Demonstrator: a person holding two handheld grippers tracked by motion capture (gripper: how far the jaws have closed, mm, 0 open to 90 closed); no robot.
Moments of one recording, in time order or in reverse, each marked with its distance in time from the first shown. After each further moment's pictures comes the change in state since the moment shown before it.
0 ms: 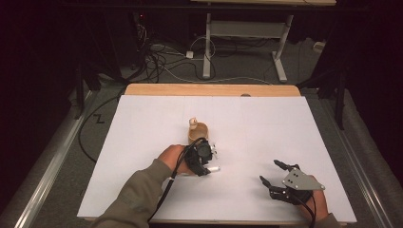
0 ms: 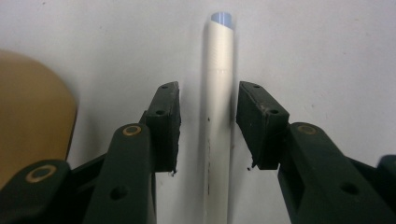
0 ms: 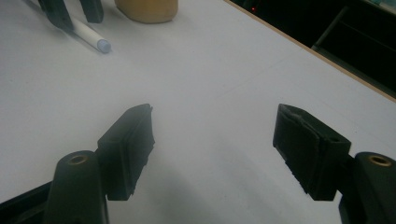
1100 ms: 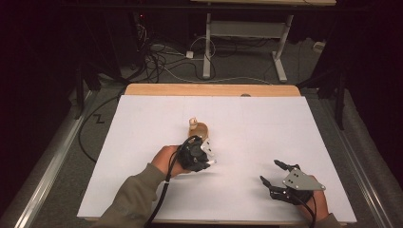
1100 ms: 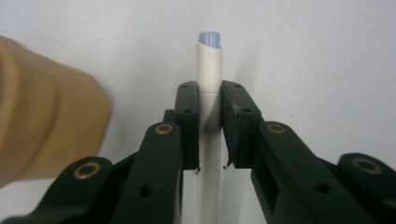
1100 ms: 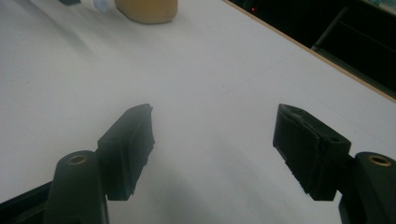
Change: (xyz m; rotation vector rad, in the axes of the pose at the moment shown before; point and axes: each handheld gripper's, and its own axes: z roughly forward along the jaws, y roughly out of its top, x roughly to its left) left arm -0.015 -0.021 -0.031 -0.202 0.093 -0.033; right arm 0.000 0.000 -0.001 -0.001 -0.002 0.002
